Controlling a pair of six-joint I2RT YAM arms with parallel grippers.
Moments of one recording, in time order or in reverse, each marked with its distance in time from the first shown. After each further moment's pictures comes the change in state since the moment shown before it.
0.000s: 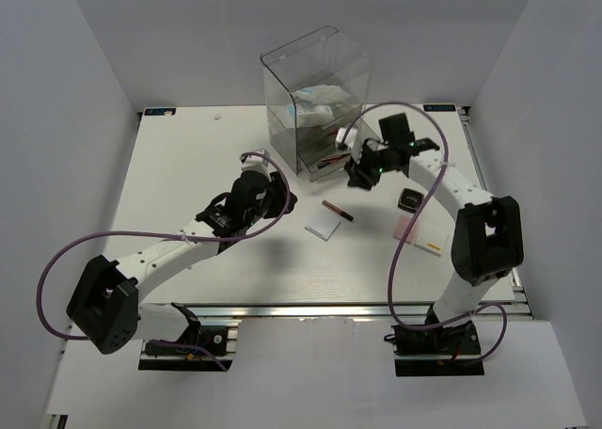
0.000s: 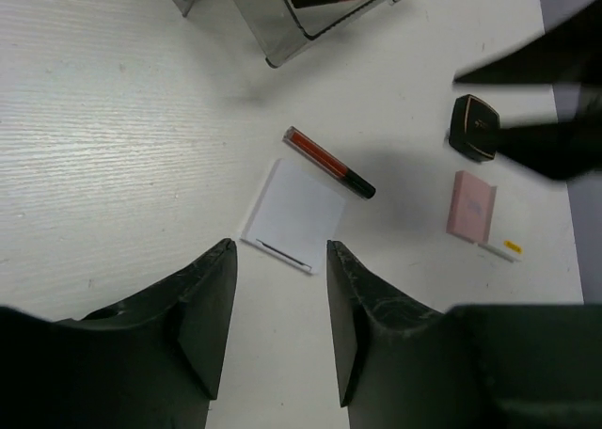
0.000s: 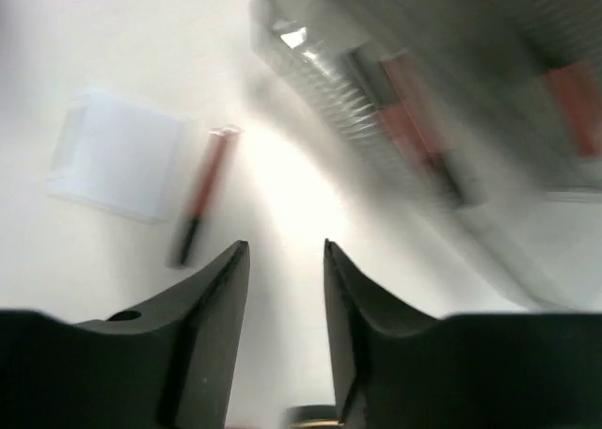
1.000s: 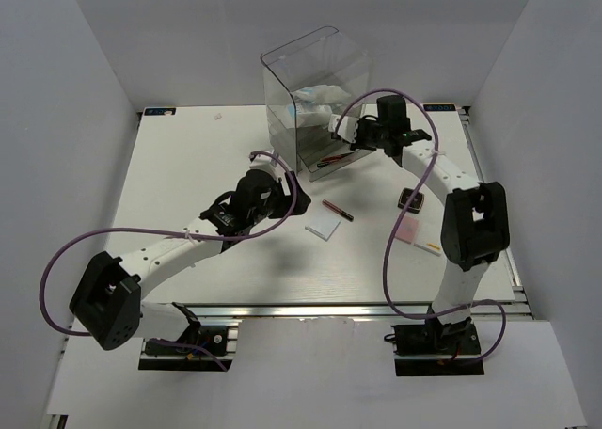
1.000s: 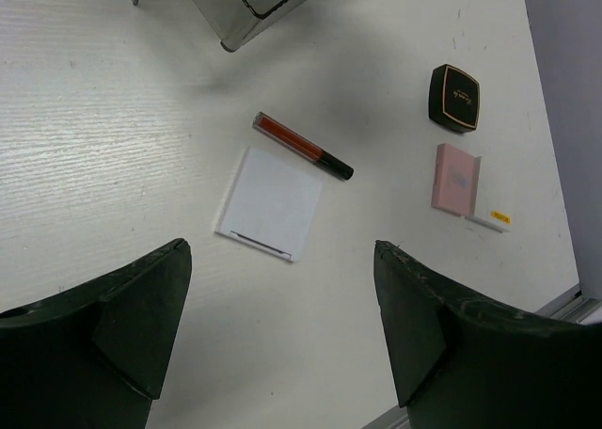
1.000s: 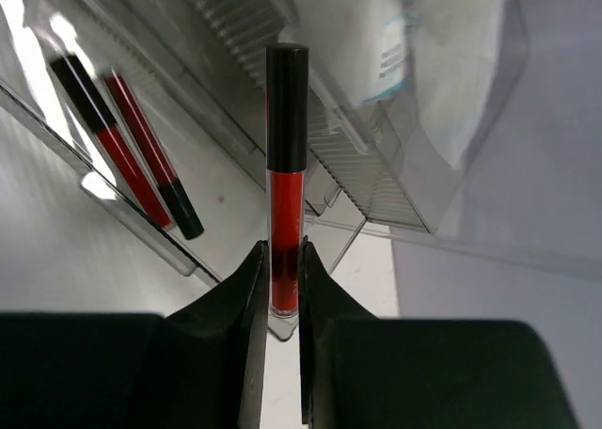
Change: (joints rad) left arm -0.023 0.025 0.023 0.002 0.050 0.029; right arm 0.011 0.061 0.027 0.379 0.218 -0.241
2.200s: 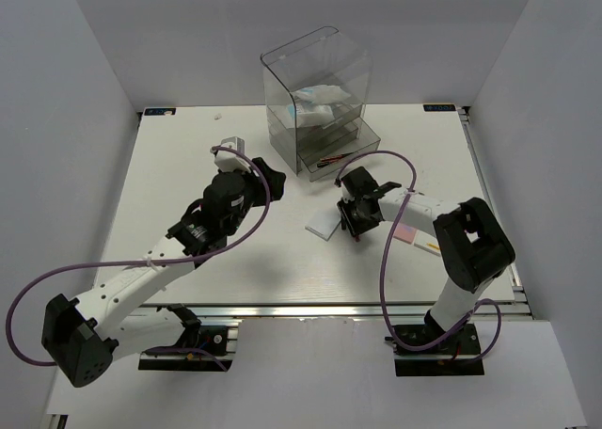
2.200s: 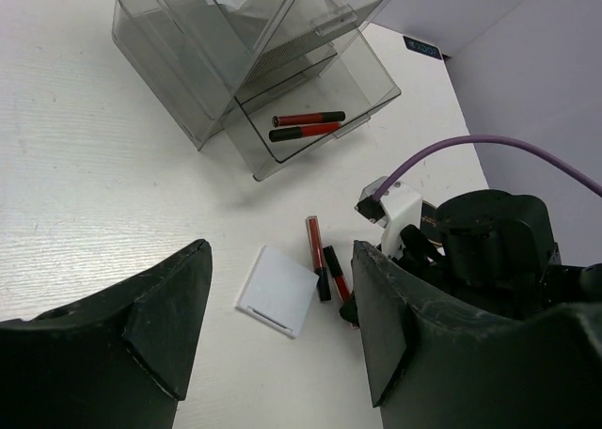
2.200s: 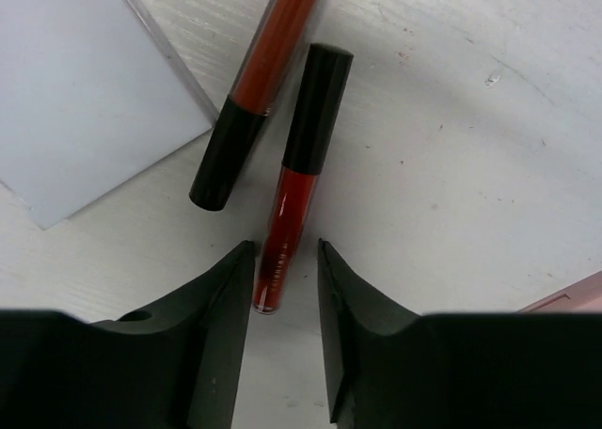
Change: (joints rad) left arm -0.006 -0.261 -0.006 -0.002 -0.252 0.050; right arm 0.264 -0.108 -0.472 -0.249 0.440 1.193
